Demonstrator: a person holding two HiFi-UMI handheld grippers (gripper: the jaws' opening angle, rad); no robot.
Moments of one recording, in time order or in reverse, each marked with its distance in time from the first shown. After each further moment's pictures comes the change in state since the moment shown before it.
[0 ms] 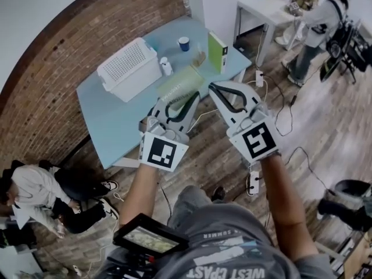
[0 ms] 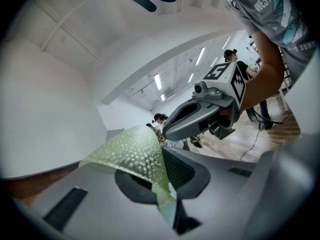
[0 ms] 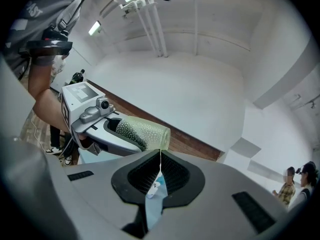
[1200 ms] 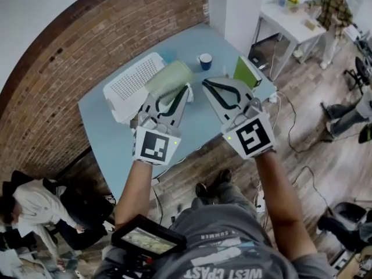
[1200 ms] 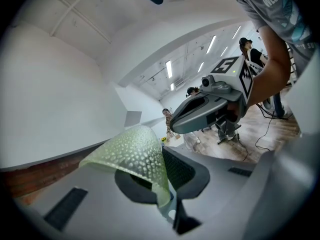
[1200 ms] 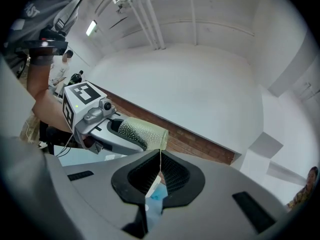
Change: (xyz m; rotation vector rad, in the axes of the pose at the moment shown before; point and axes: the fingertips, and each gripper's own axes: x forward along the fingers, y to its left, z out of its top) left arm 0.055 0.212 -0.168 -0.035 0.097 0.086; right arm 0.251 -0.062 -0.041 0.024 -0.025 0.040
